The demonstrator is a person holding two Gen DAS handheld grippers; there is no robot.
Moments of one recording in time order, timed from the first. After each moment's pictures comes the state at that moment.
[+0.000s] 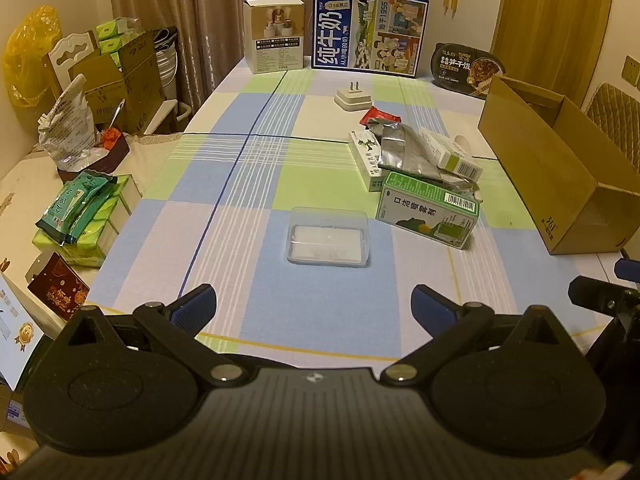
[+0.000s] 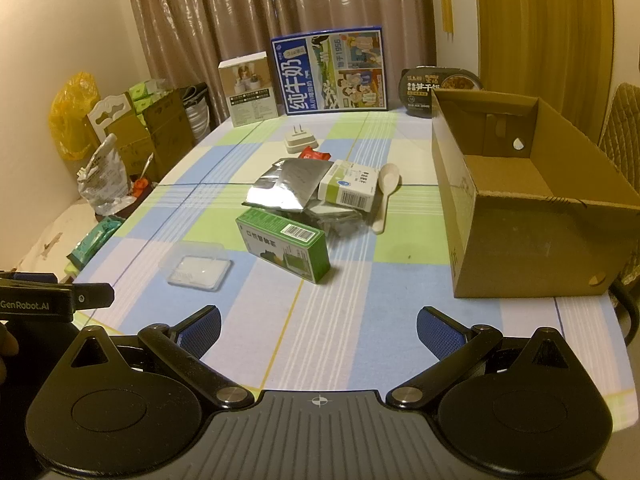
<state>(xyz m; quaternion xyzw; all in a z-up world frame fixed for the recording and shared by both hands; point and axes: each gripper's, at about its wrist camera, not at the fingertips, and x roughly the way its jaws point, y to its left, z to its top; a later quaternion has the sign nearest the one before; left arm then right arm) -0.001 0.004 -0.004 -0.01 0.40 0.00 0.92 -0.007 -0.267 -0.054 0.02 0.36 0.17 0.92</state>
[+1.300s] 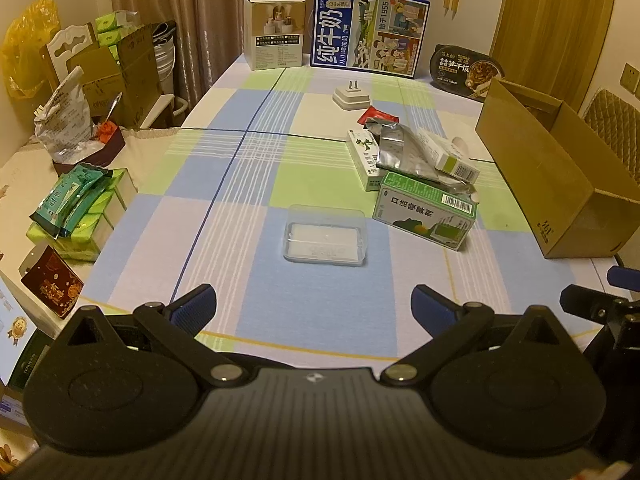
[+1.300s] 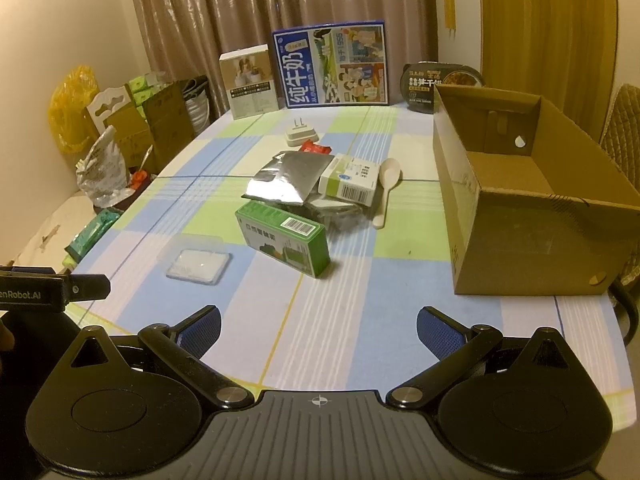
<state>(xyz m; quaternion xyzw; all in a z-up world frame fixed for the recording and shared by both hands) 0.001 0.005 -0.002 -0.02 0.41 -0.01 0.91 -0.006 -0.264 -0.055 0.01 0.37 0.17 0.91</state>
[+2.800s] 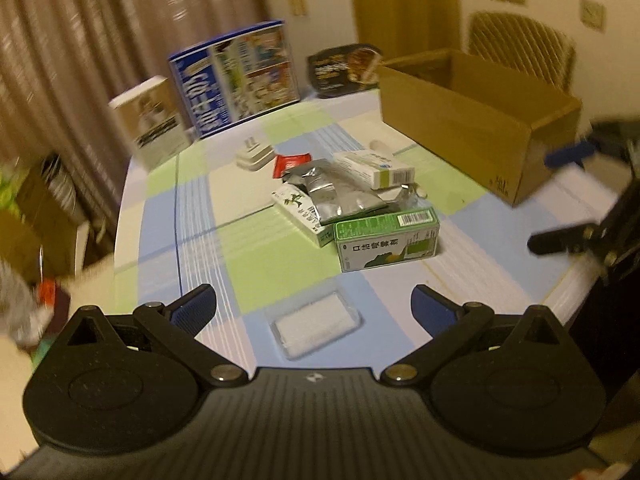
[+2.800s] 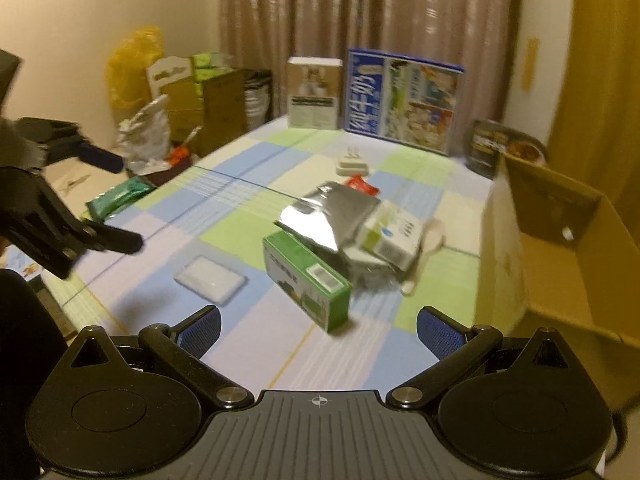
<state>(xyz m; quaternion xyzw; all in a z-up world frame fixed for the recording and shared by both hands) 0.060 0.000 0.016 0.19 0.33 -0.20 0.90 0.035 -0.240 -0.046 -0.10 0.33 0.26 0.90</state>
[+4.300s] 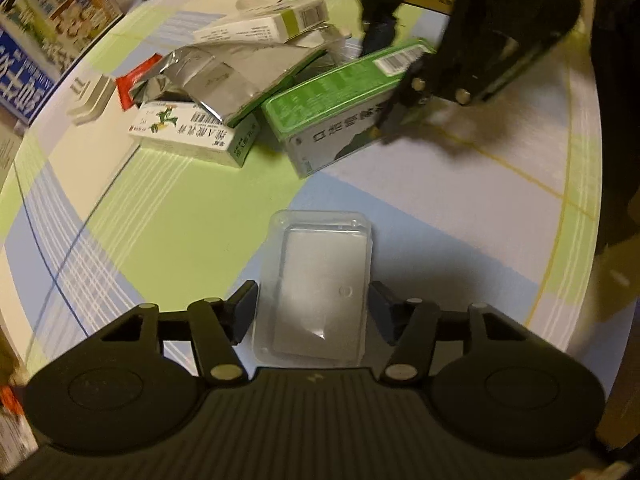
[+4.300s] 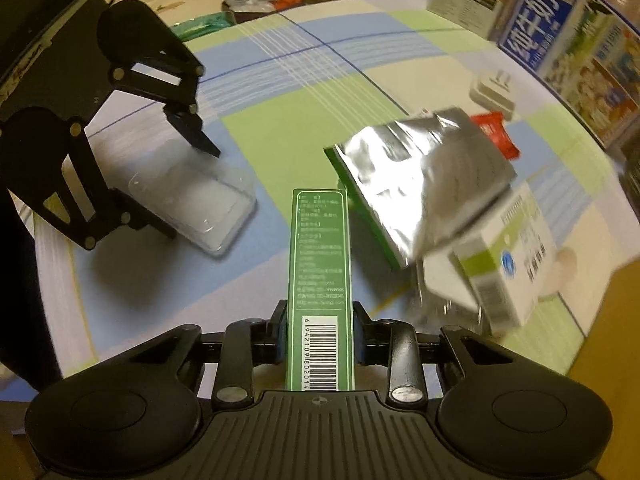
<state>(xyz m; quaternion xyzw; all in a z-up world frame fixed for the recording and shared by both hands) 0.174 -0.026 -0.101 0.35 0.46 -0.37 0.72 0.186 -0.165 -0.130 -0.29 0.46 0.39 0.74</state>
